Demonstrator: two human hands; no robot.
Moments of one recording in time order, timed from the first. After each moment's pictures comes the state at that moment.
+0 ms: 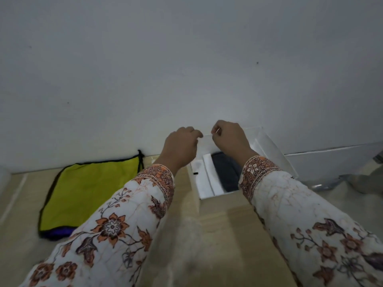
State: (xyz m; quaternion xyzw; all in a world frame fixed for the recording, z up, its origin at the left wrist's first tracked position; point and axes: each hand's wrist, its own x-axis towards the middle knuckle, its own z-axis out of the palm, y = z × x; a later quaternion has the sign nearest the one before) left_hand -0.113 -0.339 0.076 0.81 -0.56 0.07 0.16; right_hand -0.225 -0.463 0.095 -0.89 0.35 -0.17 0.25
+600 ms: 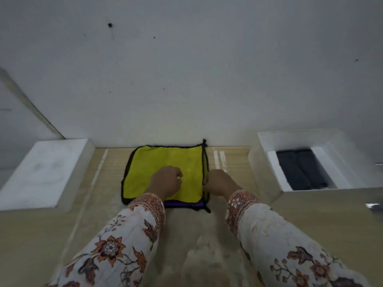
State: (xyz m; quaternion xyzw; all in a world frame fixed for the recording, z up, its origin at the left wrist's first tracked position) left_hand -0.014 -0.081 0.005 0.91 -0.37 -0.16 0.09; right_hand -0.122 -0.233 0.007 -0.92 0.24 0.16 0.27
